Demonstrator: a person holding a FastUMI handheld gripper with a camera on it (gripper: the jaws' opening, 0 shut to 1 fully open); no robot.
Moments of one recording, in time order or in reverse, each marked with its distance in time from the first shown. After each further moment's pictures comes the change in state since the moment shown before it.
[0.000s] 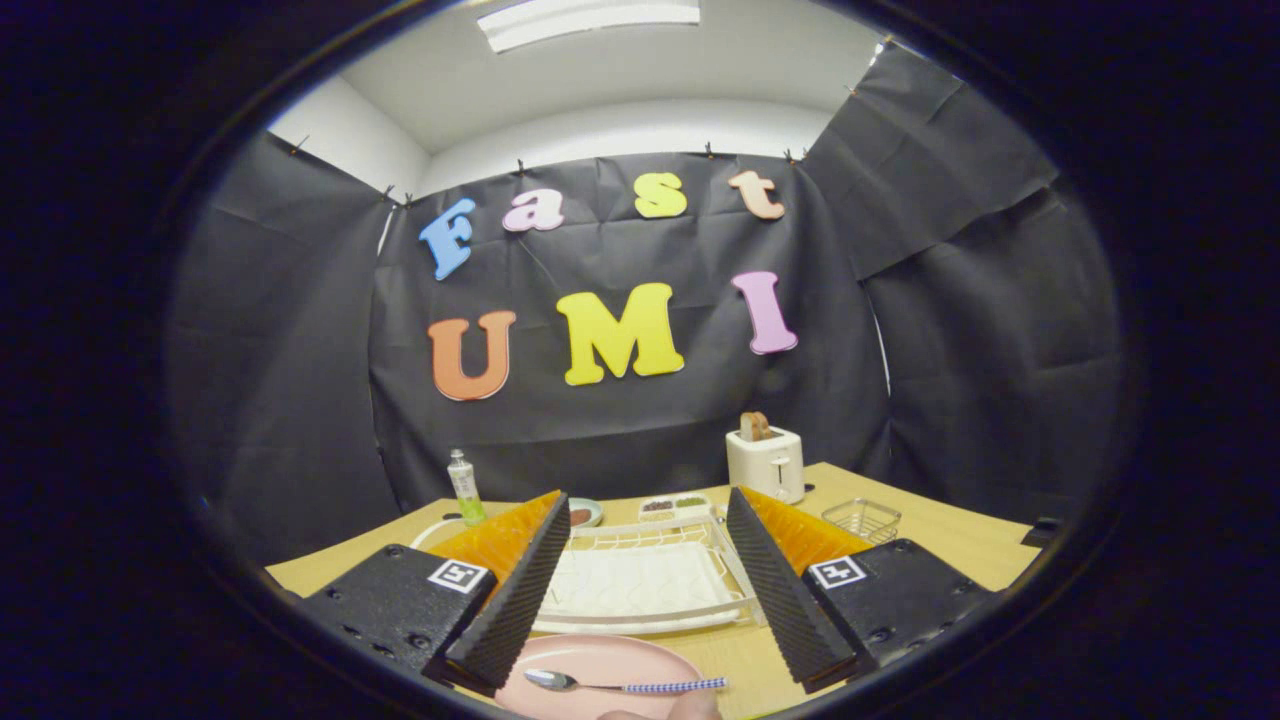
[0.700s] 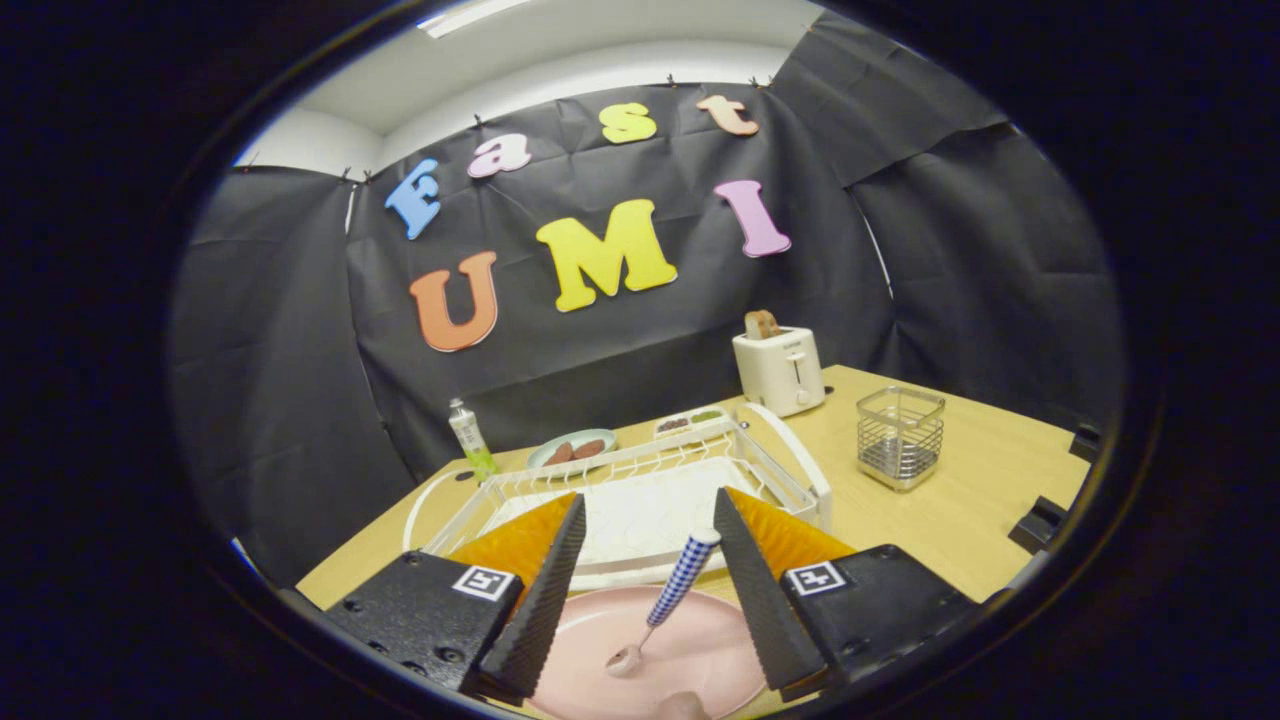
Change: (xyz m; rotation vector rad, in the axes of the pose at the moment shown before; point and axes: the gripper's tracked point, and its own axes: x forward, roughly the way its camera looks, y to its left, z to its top) arm 0.026 0.011 -0.090 0.149 0.237 -0.014
